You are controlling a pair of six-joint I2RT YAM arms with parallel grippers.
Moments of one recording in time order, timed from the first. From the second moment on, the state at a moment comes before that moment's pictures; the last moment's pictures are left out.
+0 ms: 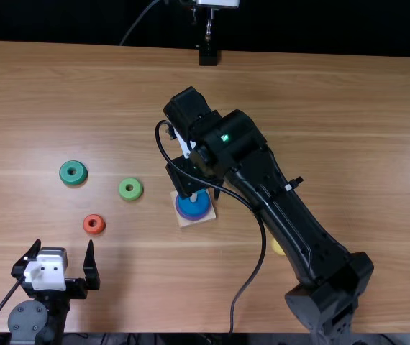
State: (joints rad) left arm -0.02 0.01 0.10 -0.37 -0.01 -0.03; right arm 0.65 2.11 2.24 -1.45 -0.03 0.13
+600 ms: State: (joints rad) left arm -0.02 0.01 0.10 -0.37 -0.01 -0.03; right arm 0.65 2.12 2.31 -1.49 -0.03 0.16
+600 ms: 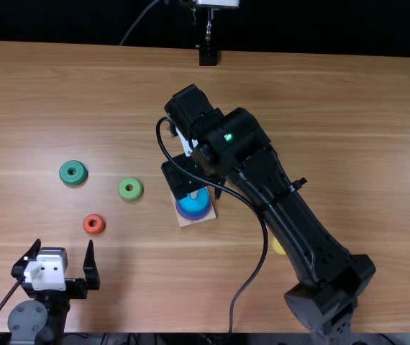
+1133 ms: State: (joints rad) left arm -0.02 0.01 0.10 -0.37 -0.01 -0.03; right arm 0.60 2.00 2.06 -1.05 -0.03 0.19
